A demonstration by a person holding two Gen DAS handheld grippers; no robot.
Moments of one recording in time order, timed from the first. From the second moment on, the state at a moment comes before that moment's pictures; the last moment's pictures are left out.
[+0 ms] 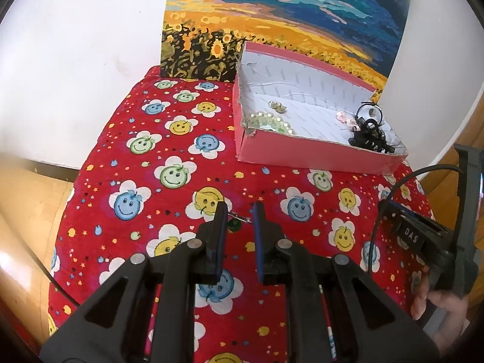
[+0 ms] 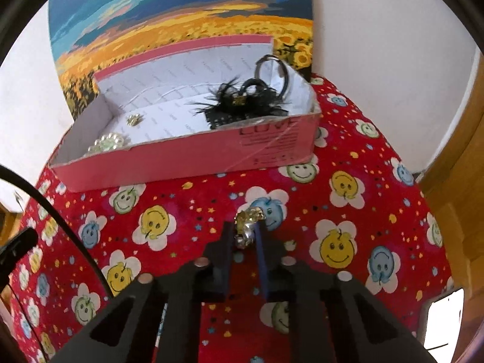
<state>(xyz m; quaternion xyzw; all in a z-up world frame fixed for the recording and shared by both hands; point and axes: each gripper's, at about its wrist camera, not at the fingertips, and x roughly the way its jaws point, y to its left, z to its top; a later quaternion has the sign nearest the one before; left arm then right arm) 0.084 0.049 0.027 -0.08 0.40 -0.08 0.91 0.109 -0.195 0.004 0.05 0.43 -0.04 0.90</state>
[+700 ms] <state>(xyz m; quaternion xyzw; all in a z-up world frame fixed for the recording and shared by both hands) 0.076 0.046 0.053 -0.07 0.38 -0.09 0.92 0.086 -0.219 0.048 0.16 0.39 0.05 0.91</state>
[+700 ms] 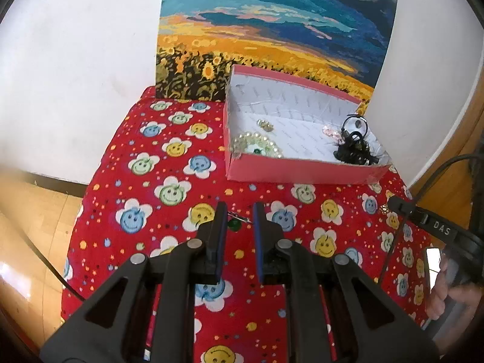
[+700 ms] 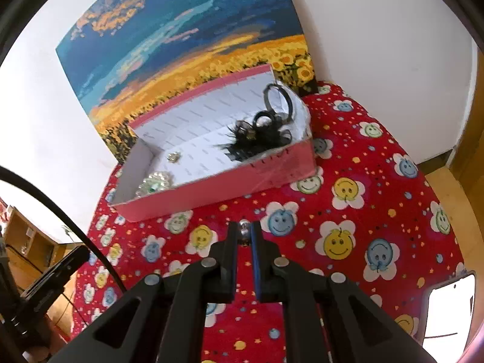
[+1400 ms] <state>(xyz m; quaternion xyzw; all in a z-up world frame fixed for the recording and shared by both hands) 0.145 0.005 0.078 -0.04 0.35 -0.13 0.93 0.119 -0.206 0.096 0.17 0.34 0.09 0.92</state>
